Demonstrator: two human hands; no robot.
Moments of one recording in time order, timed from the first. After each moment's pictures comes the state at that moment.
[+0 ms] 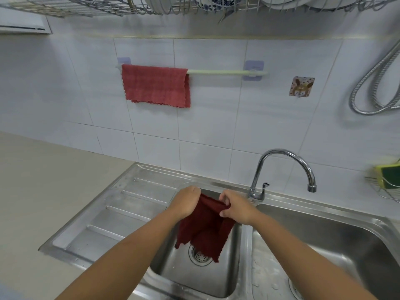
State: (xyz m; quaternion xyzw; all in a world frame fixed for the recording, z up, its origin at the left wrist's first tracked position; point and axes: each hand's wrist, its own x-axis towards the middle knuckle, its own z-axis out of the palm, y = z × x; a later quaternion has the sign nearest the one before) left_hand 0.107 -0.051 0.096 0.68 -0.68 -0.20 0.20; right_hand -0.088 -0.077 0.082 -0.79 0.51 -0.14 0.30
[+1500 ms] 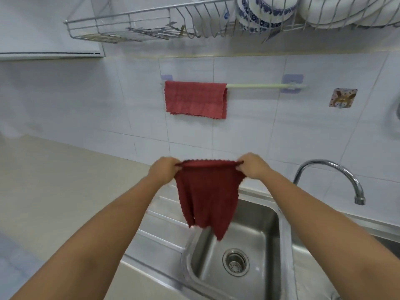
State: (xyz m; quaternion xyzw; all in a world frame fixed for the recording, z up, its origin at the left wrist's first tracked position) left_hand 0.293 -0.049 0.189 0.71 -0.67 -0.04 0.20; right_hand 0.013 -0.126 0.200 -0.80 0.55 -0.15 0.17
